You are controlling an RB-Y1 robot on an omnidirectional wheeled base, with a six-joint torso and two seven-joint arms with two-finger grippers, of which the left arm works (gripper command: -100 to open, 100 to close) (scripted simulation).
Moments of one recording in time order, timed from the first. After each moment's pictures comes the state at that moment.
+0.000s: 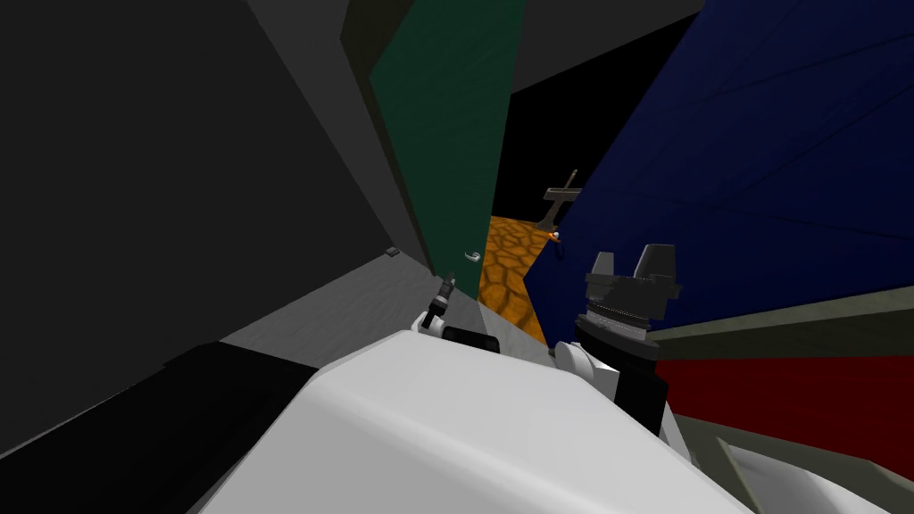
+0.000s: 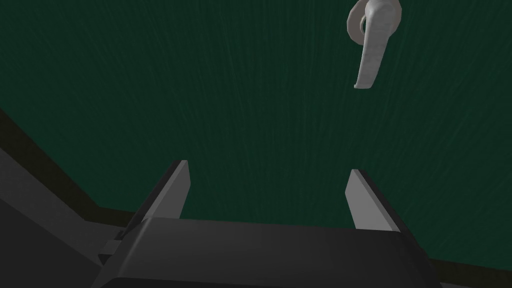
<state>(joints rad) 0.18 0.09 -0.25 -1.32 -0.03 -0.63 -0.01</state>
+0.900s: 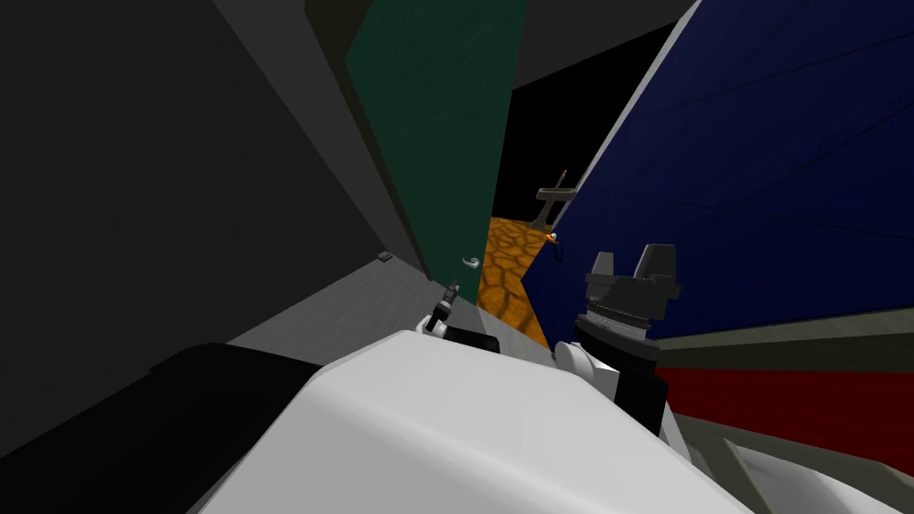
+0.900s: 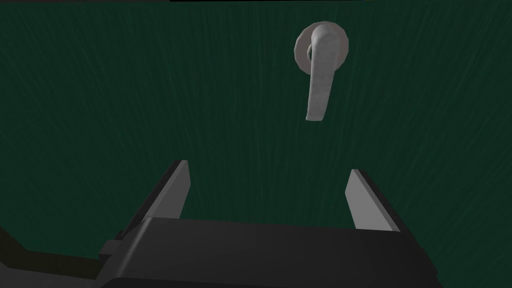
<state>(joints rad) 0.13 0.08 -0.30 -1.12 -0.02 -0.68 0.02</state>
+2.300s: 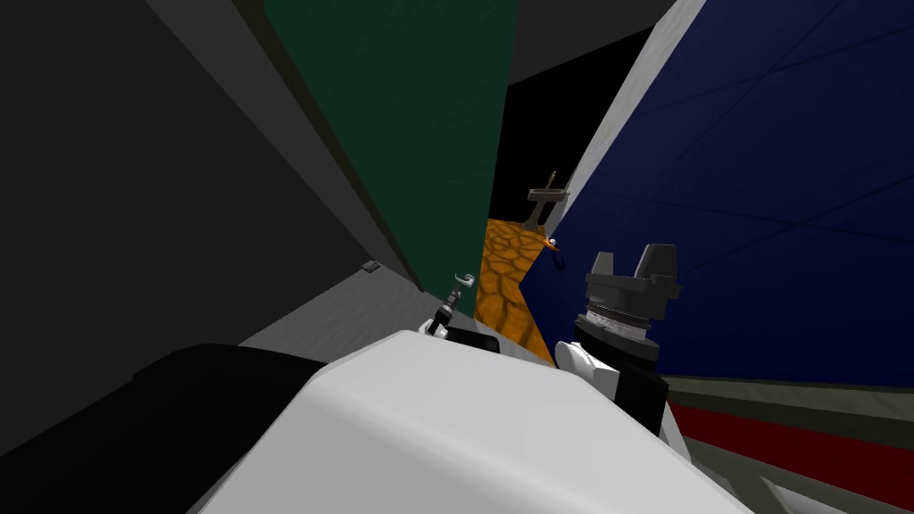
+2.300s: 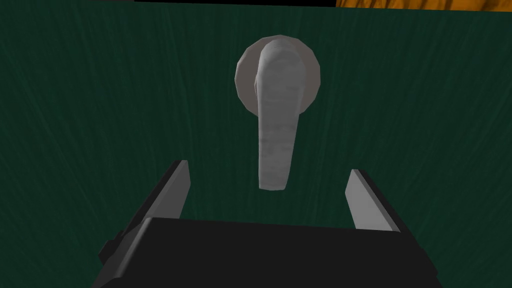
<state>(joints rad) 0.06 0.06 -0.32 -0.92 -0.01 -0.74 0.04</state>
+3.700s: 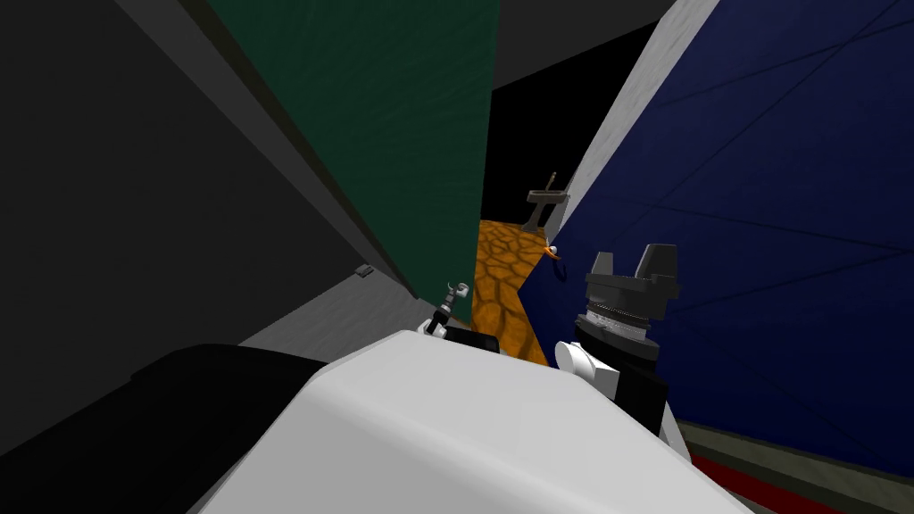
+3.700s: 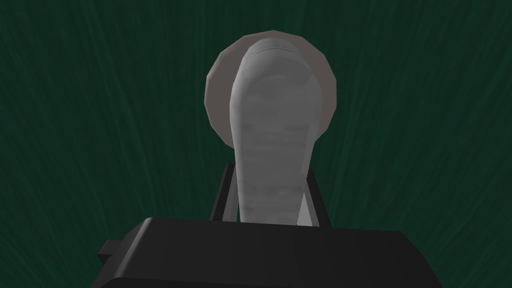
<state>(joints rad) 0.06 0.06 -0.29 -0.89 0.00 -0.73 0.03</state>
